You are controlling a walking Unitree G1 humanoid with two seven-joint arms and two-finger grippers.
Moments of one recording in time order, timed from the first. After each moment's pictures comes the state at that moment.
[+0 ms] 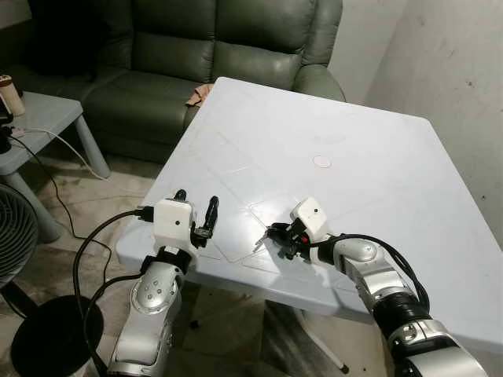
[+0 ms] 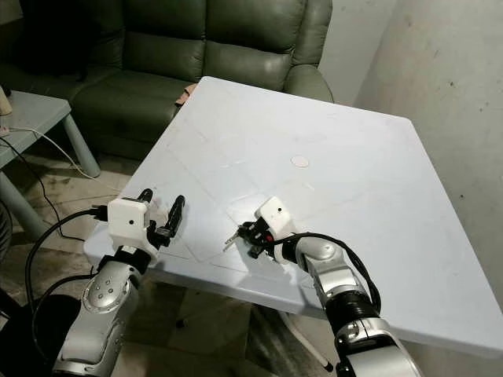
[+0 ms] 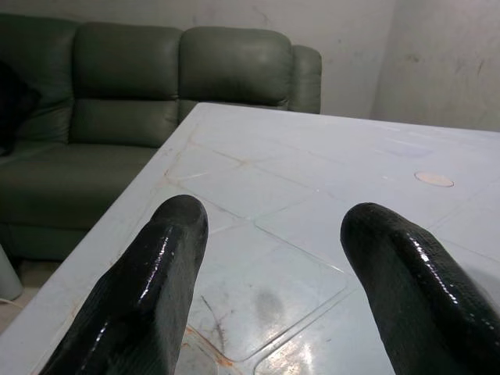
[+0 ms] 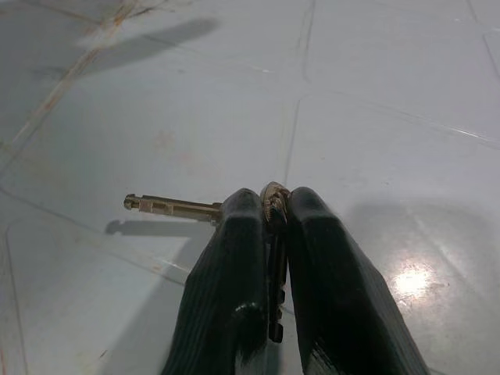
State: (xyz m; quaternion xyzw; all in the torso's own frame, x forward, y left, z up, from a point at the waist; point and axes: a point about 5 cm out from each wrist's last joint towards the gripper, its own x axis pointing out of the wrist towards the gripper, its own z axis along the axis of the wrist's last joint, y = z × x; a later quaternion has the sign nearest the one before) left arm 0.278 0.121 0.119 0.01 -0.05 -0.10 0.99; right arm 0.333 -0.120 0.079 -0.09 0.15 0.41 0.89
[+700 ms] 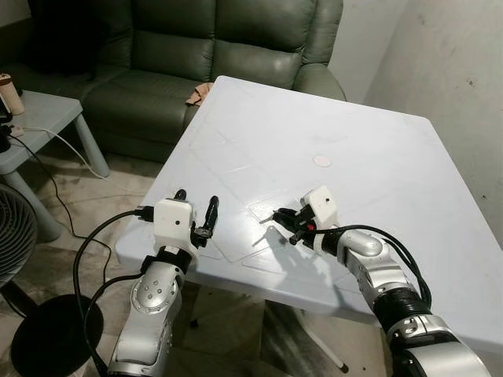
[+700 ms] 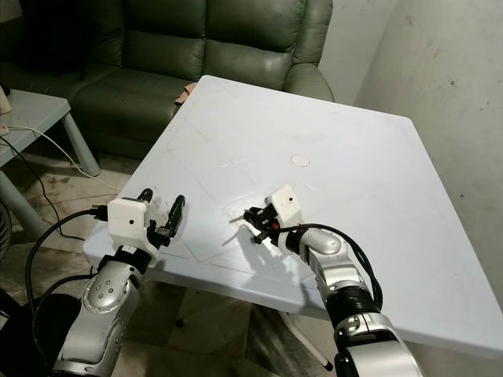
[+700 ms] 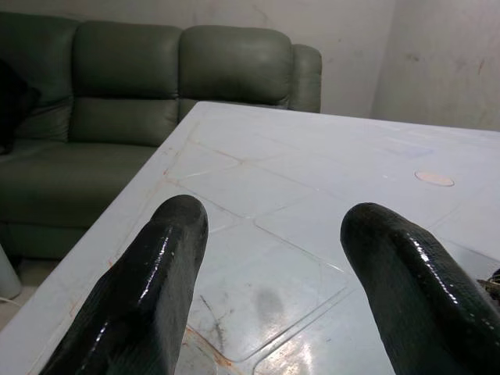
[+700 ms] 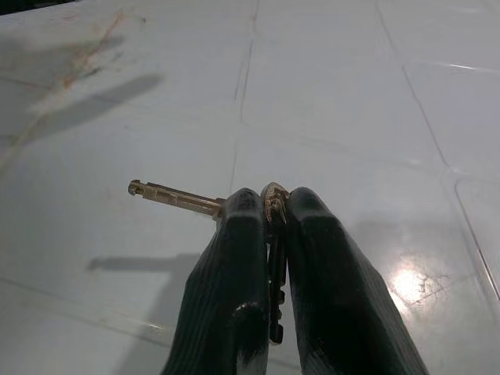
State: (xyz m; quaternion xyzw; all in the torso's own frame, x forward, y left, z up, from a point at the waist) left arm 0.278 0.121 0.120 0.01 -0.06 -0.10 0.99; right arm 0.342 -0.127 0.087 -0.05 0.12 0.37 0.92
